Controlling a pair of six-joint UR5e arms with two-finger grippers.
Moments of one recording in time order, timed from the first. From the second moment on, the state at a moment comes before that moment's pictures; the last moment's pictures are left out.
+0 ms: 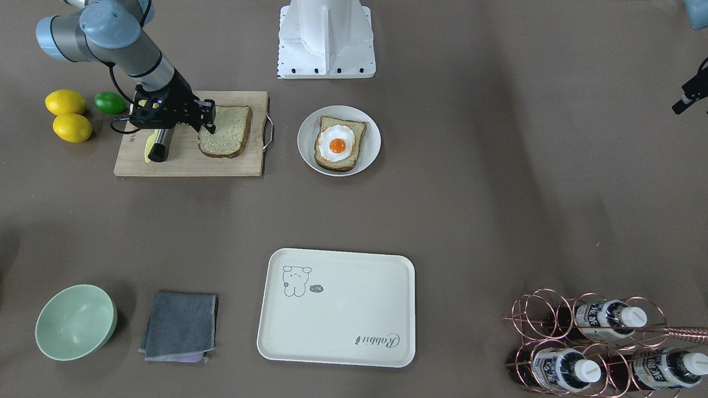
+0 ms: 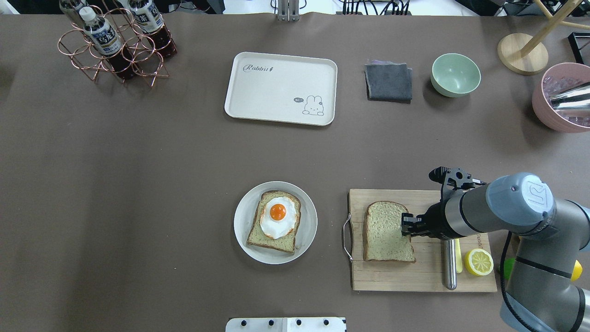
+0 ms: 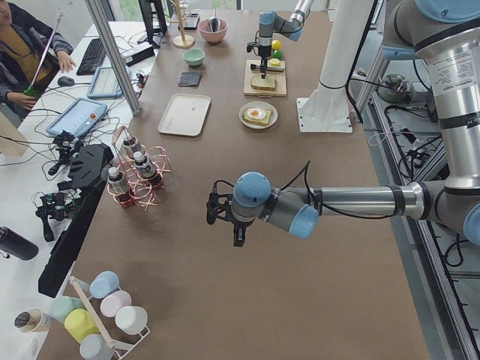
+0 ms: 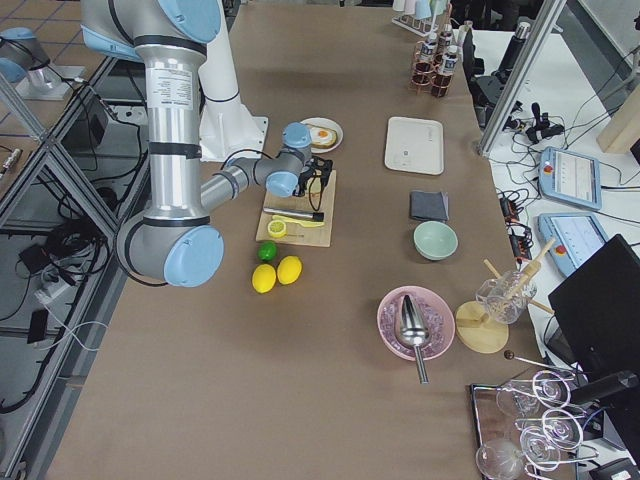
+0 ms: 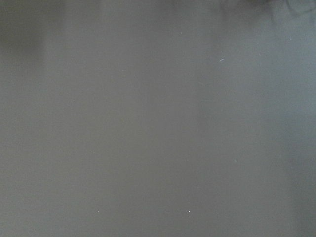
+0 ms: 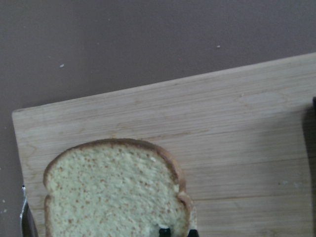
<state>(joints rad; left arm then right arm) -1.46 -1.27 -1.81 -2.05 -2.48 -0.37 0.47 -1.56 1.94 -1.00 1.95 1.49</state>
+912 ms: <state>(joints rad) -1.46 -1.27 -1.80 -2.05 -2.48 -0.37 0.58 -1.41 1.97 -1.01 2.05 1.54</state>
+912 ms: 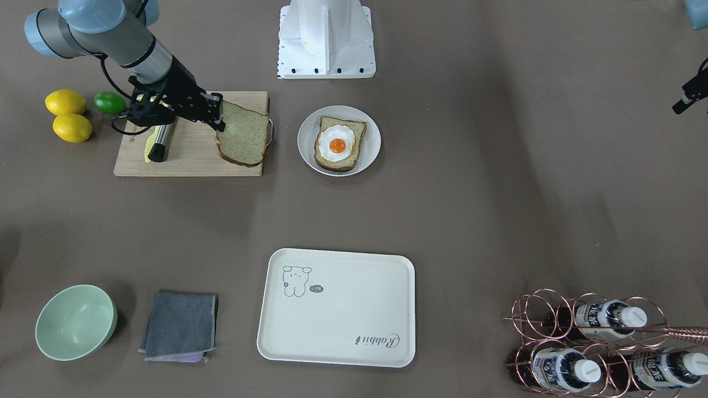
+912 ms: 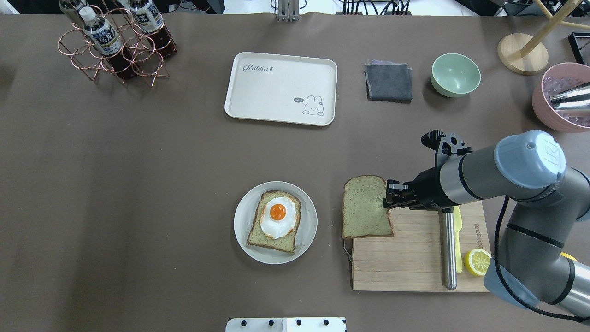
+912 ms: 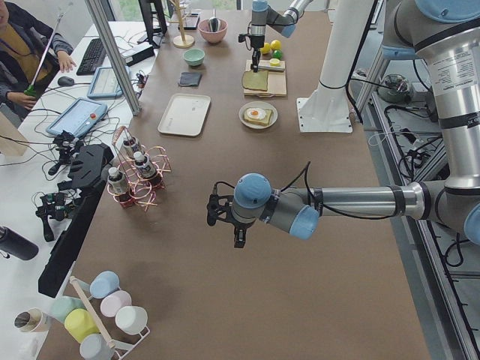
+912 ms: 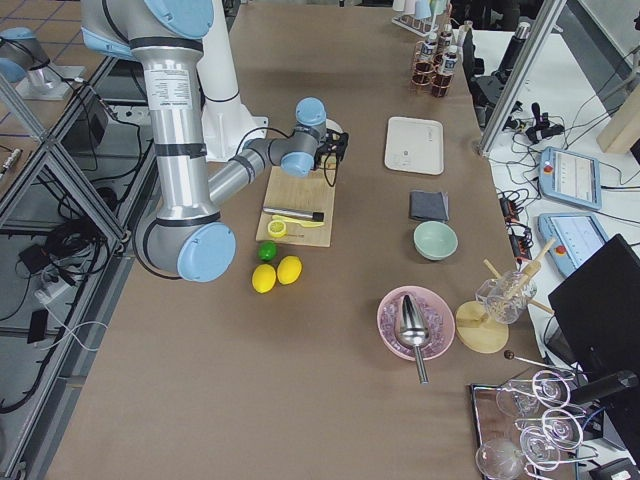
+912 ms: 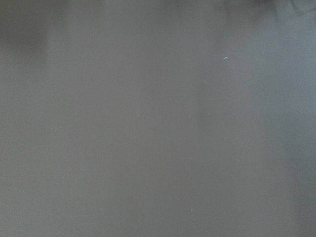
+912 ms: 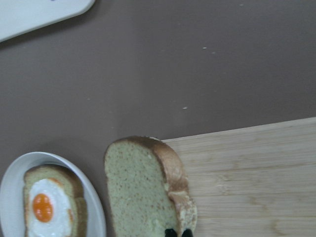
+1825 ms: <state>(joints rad) -1.46 -1.26 -1.80 -2.05 -2.48 -0.36 0.43 -1.13 1.81 -1.00 1.96 1.68</state>
